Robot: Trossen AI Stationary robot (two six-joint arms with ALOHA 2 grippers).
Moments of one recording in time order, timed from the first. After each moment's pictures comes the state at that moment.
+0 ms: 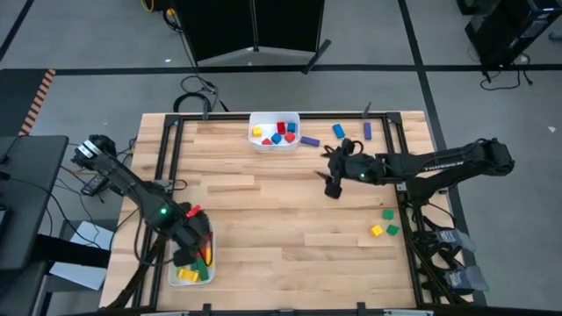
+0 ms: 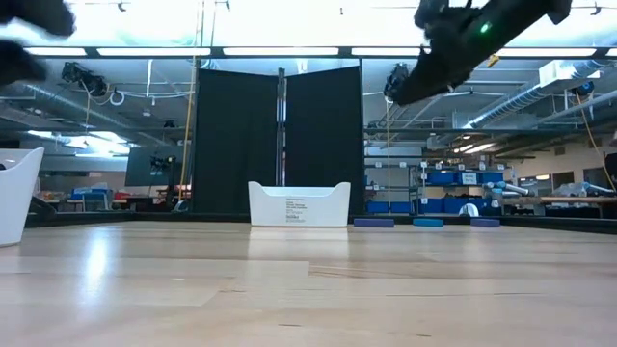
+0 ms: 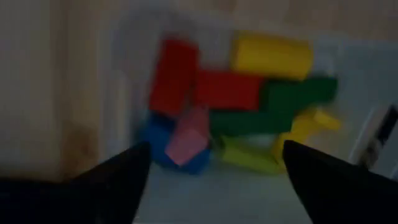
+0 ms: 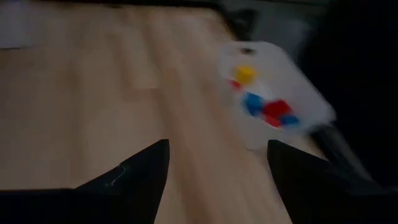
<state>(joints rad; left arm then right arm) -0.69 1.26 0.92 -1.11 0.06 -0.92 0.01 1.14 0.75 -0.22 0.46 0.06</state>
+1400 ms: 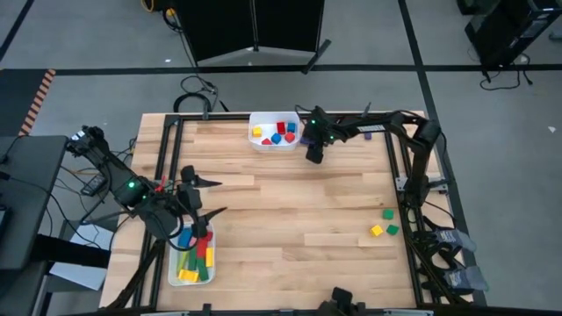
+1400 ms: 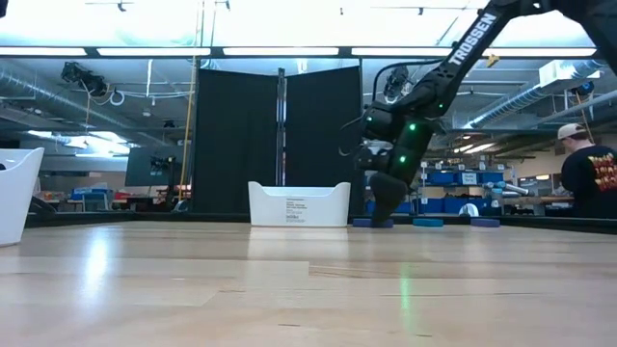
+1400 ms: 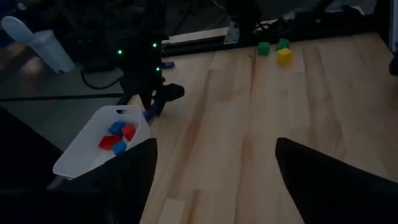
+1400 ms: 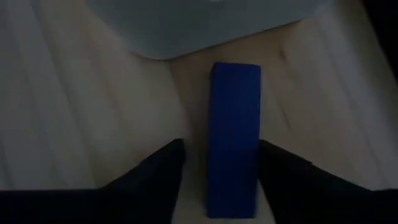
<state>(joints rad) -0.72 0.98 0.96 -0.68 -0.96 -0.37 -0.61 1.92 1.08 -0.28 -0.03 -0.25</state>
